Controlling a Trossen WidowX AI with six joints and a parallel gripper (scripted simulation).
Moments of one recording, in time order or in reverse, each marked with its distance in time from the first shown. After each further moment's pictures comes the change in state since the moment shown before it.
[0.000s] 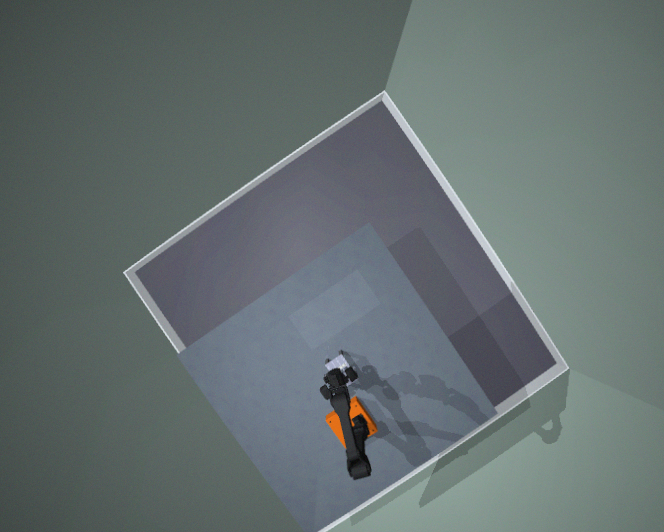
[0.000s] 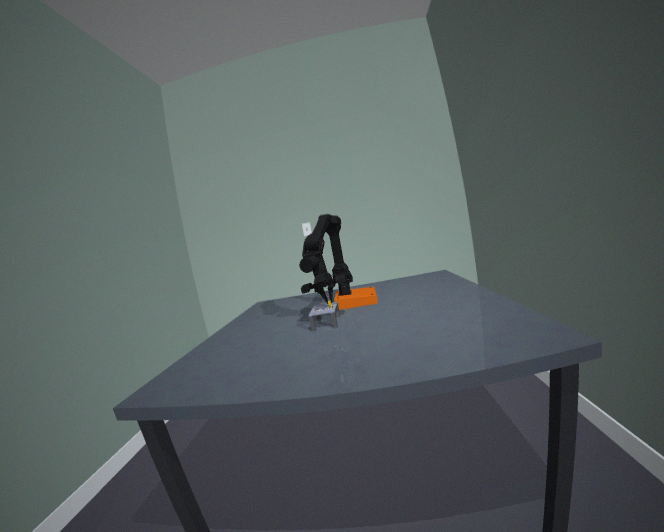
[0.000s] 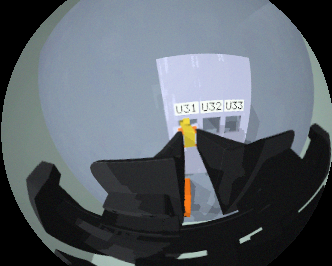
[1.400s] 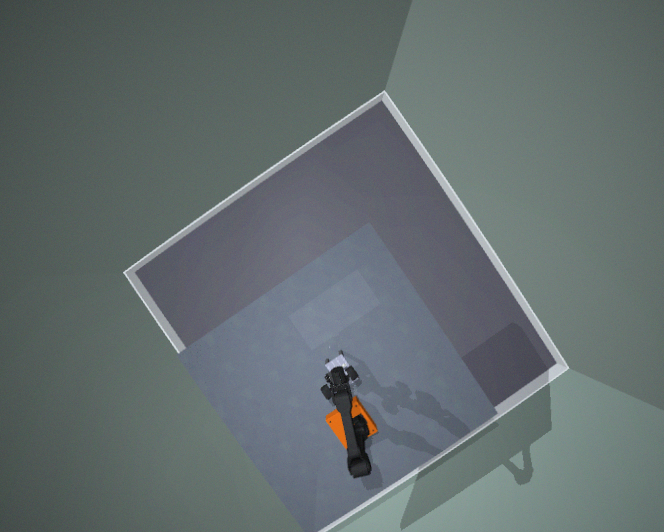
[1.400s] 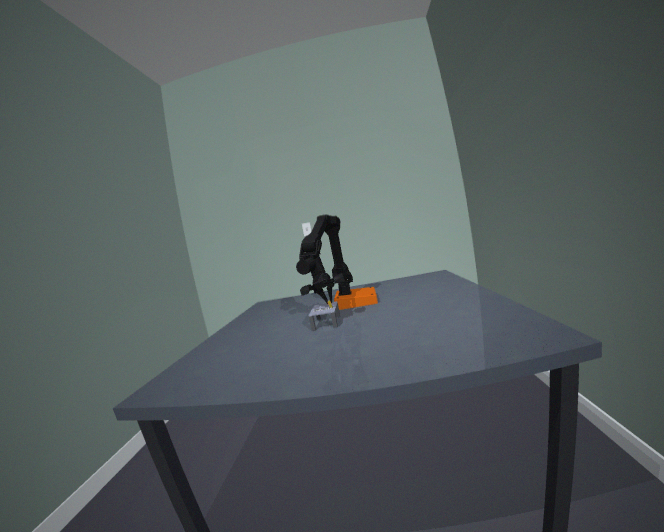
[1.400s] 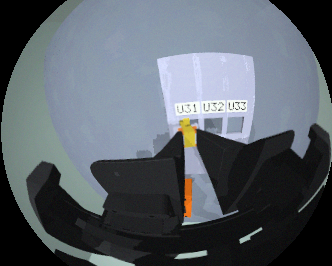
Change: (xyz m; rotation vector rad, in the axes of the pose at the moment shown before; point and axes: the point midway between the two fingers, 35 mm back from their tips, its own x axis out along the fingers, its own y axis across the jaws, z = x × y) arm 0.001 -0.002 0.000 0.000 0.000 0.060
